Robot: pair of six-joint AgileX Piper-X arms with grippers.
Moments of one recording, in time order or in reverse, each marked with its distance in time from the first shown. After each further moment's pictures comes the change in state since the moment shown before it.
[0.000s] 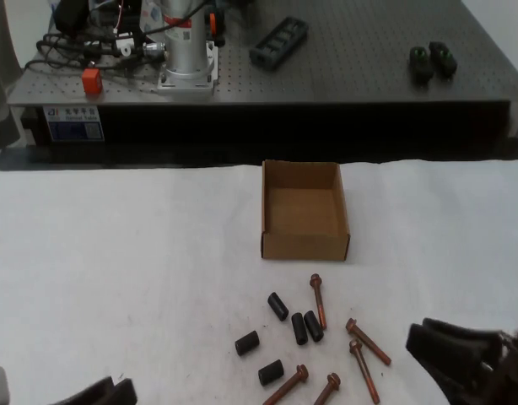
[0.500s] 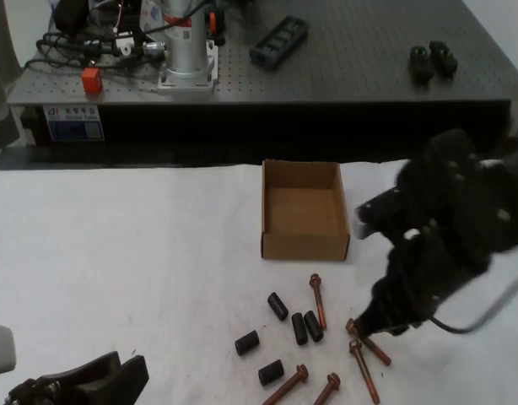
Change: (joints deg) left arm 0.0 7.4 -5.7 -1.0 2.7 2.4; right arm 0.0 56.2 -37.9 25.5 12.5 -25.3
